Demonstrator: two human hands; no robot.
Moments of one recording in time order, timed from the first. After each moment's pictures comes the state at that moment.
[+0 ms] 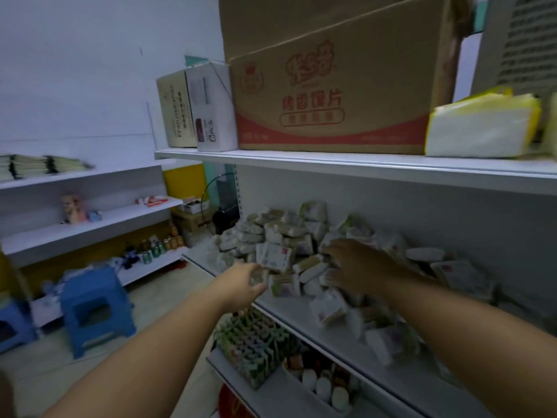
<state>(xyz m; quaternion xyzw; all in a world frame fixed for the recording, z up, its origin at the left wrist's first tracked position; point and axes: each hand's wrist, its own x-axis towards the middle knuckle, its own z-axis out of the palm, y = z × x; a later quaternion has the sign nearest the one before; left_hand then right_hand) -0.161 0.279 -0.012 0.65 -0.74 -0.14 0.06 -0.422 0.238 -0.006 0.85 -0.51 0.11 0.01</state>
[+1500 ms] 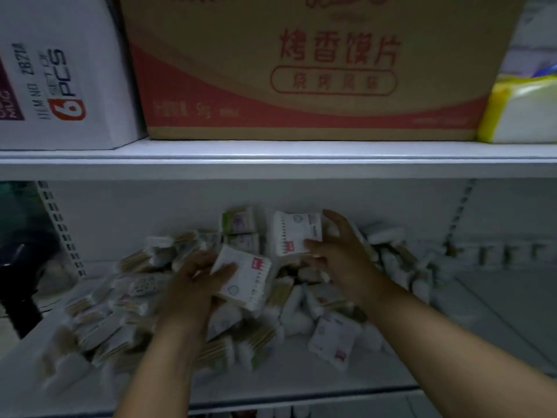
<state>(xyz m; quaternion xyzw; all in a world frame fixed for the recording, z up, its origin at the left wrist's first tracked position) -0.133 0.075 -0.031 0.33 -0.48 -0.67 0.45 -0.332 0.167 -0.009 0.29 -0.50 0.74 -0.34</state>
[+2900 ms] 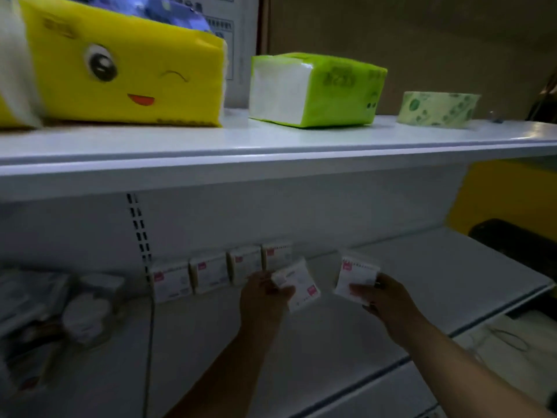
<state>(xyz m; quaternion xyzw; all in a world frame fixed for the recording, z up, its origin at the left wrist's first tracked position) -0.760 0.449 -0.105 0.28 -0.58 -0.71 0.29 -0.860 0.627 -0.076 0.10 -0.73 0.66 -0.17</state>
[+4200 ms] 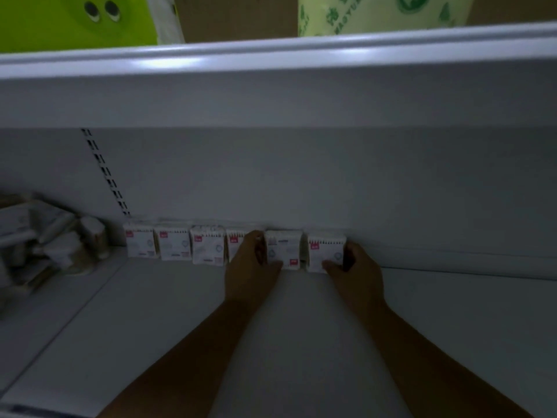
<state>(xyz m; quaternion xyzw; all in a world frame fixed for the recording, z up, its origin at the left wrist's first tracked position) -0.899 0.469 -0.146 0.45 -0.76 -0.25 0.39 -1.066 0.570 -0.148 0.37 -0.76 0.52 -0.13</state>
